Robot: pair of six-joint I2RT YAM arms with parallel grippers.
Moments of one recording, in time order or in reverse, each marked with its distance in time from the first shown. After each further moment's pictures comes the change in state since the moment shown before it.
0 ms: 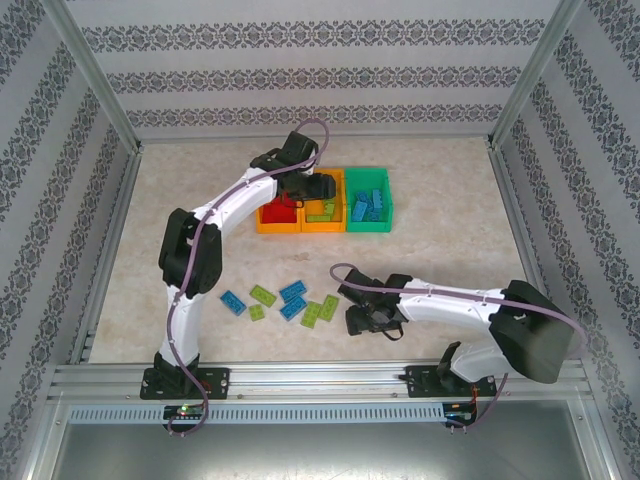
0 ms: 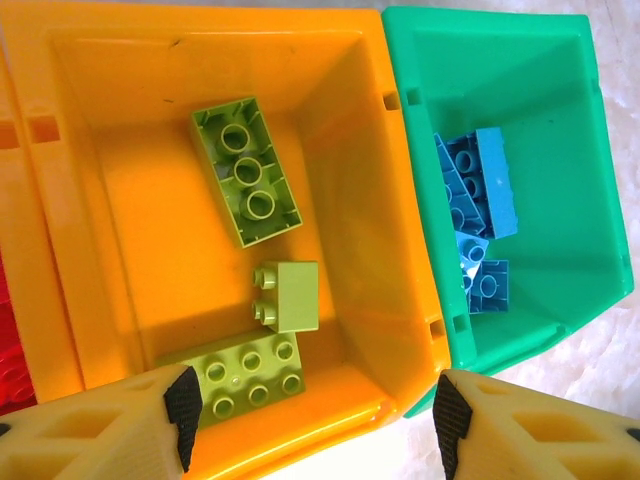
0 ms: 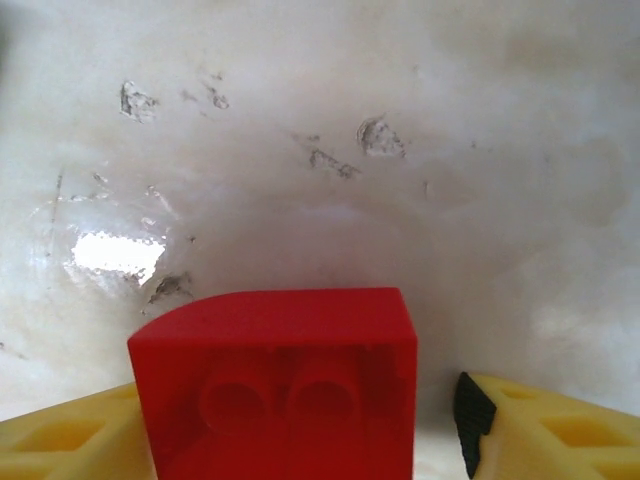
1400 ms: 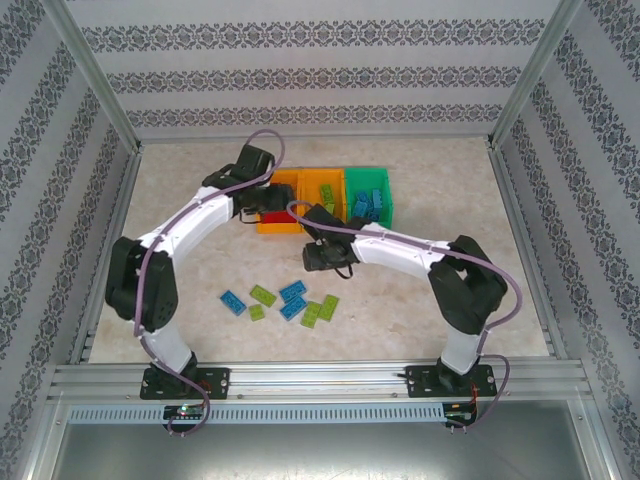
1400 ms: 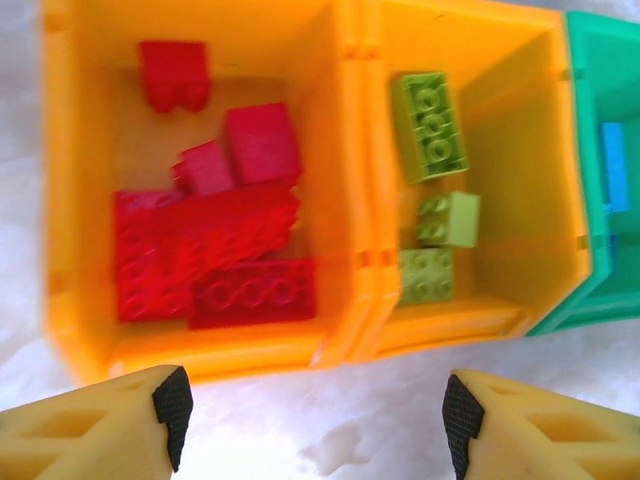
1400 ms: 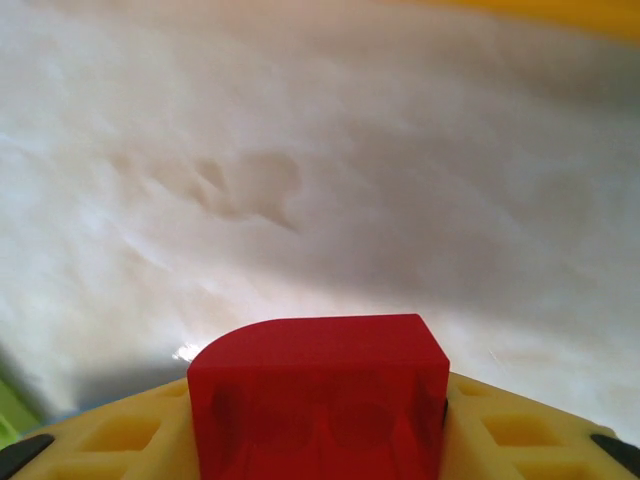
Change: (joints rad) left arm 0.124 -0.407 -0.460 0.037 -0.121 0.000; right arm -0.145 0.433 0.625 0.086 -0.018 -0.206
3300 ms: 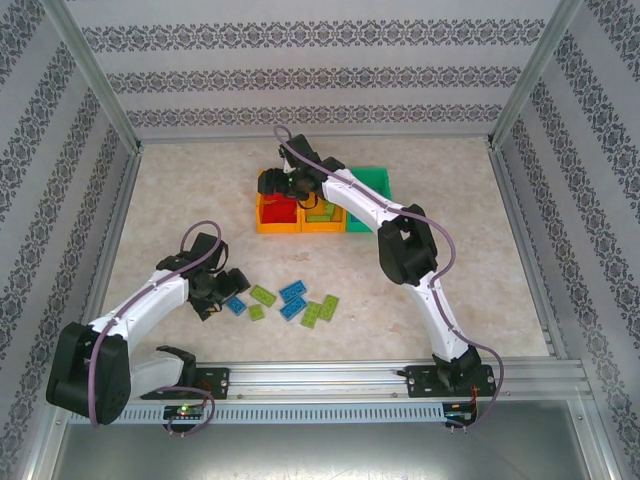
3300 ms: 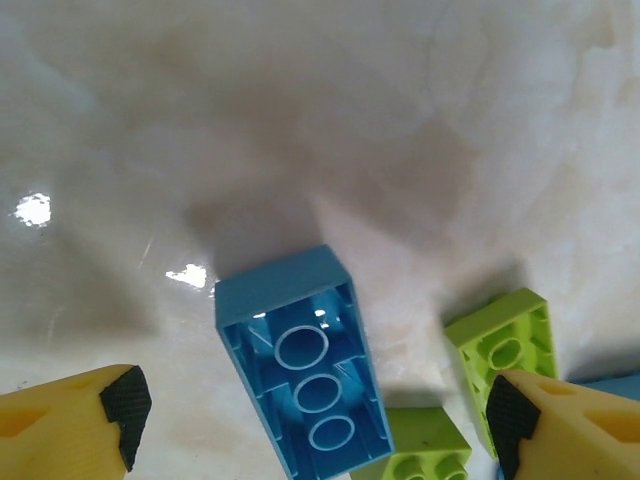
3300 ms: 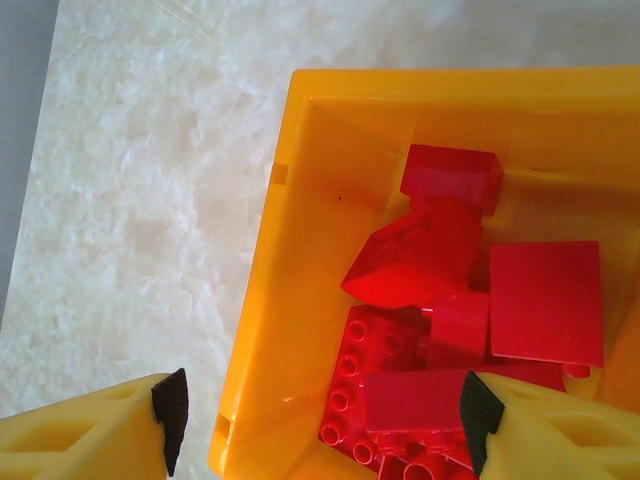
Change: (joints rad) left arm 0.099 -0.529 -0.784 -0.119 0.072 -0.440; right arm -0.177 0.570 0.874 0.039 -0.274 0.038
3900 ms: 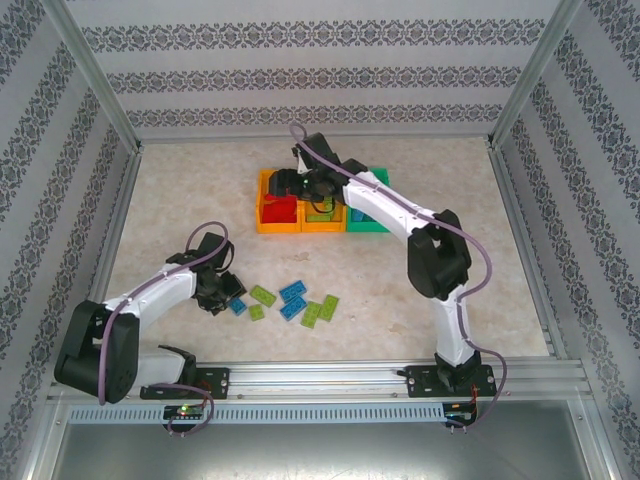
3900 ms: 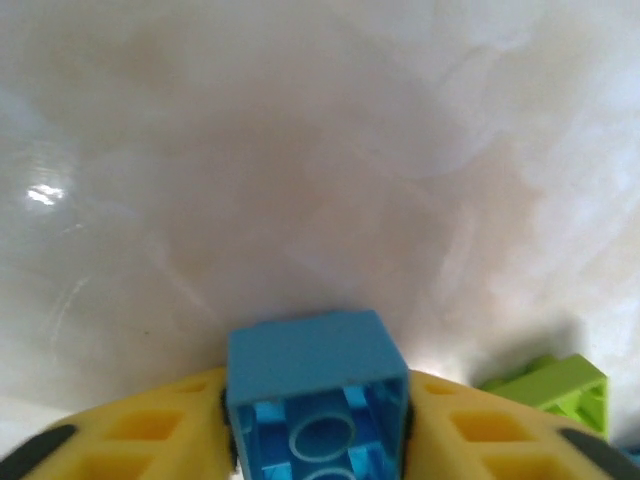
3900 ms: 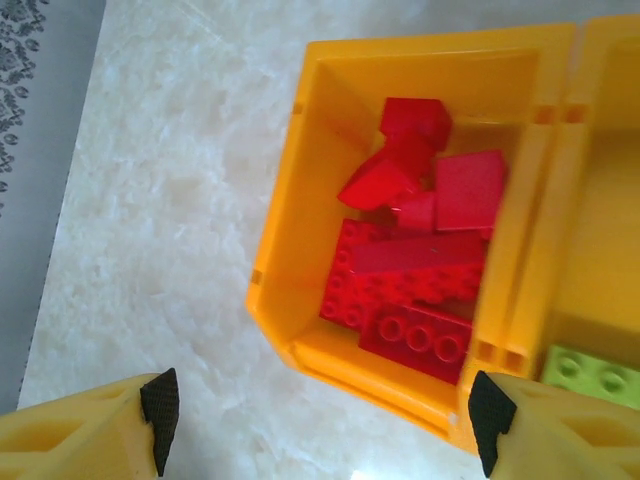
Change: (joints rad) left arm -0.008 0.135 0.003 0.079 -0.011 -0.019; right arm -0.020 -0.348 -0.382 0.056 0.016 -0.020
